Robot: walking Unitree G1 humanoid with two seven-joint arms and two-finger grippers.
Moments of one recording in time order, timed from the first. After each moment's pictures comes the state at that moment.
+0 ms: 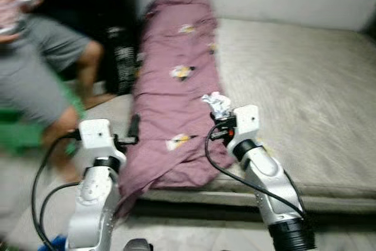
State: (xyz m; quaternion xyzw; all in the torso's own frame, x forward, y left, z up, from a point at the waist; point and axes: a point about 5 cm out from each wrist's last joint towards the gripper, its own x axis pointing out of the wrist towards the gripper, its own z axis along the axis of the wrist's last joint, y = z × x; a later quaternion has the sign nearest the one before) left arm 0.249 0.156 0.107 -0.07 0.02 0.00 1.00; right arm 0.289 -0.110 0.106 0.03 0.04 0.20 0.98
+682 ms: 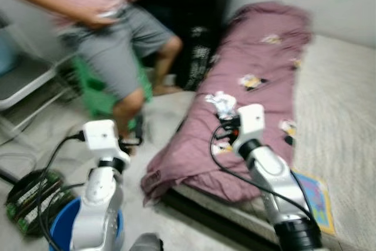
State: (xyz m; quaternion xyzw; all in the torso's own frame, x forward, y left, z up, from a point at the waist) left arm 0.248 0.152 0.105 -0.07 0.02 0.00 1.00; right arm 0.289 -0.117 0.106 0.02 0.04 0.19 0.98
